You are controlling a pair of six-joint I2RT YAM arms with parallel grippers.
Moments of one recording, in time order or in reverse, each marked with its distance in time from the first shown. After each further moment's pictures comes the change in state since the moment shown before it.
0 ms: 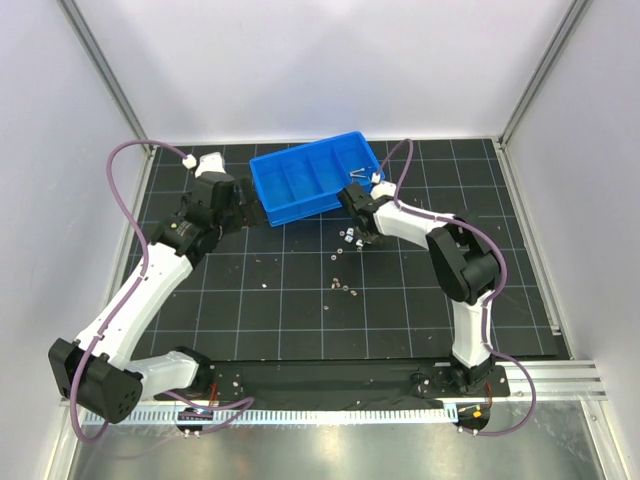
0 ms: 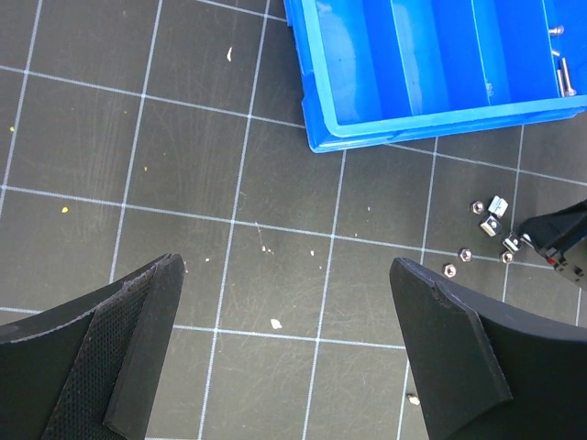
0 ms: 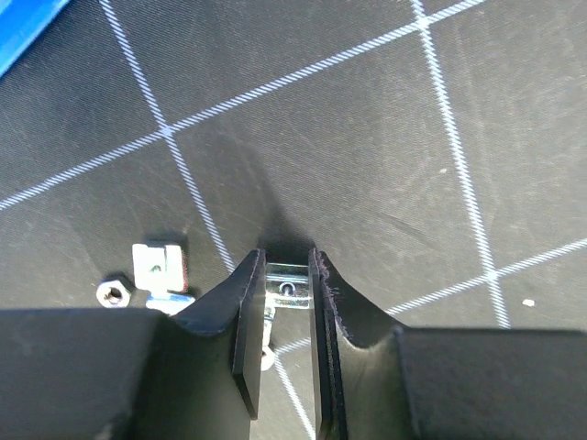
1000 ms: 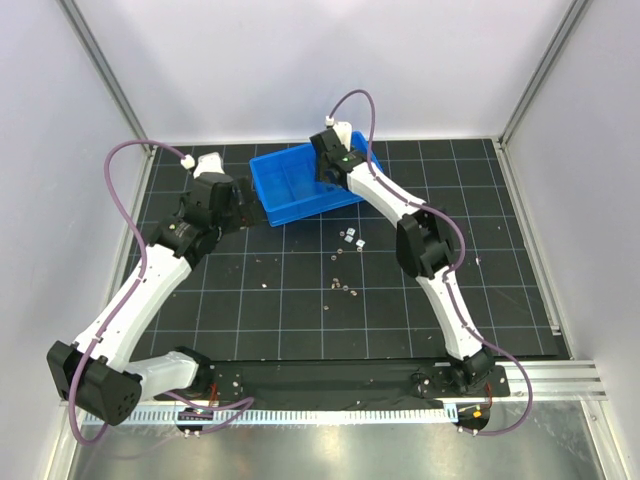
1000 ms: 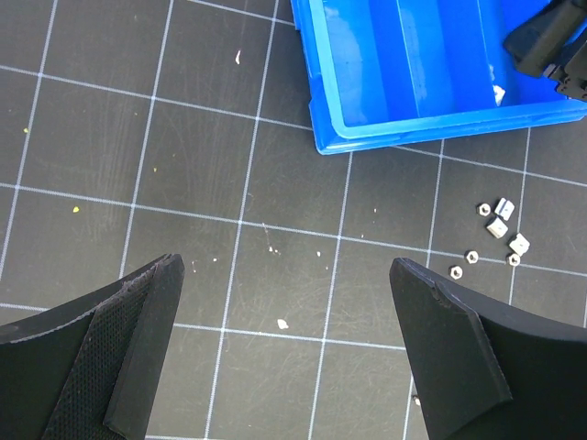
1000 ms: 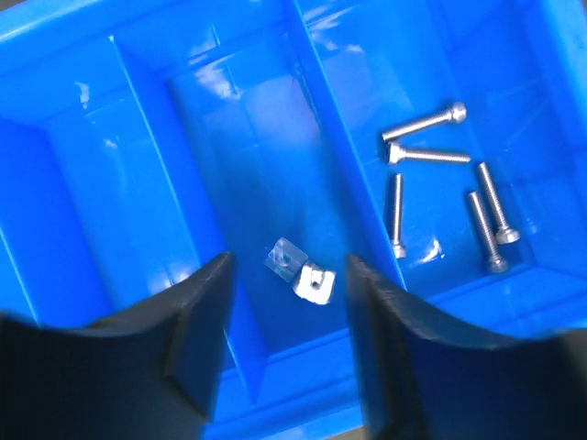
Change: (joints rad) left arm 0.000 -0.011 0.000 -0.008 -0.017 0.008; right arm -0.007 0.442 0.891 -0.054 -0.078 -0.419
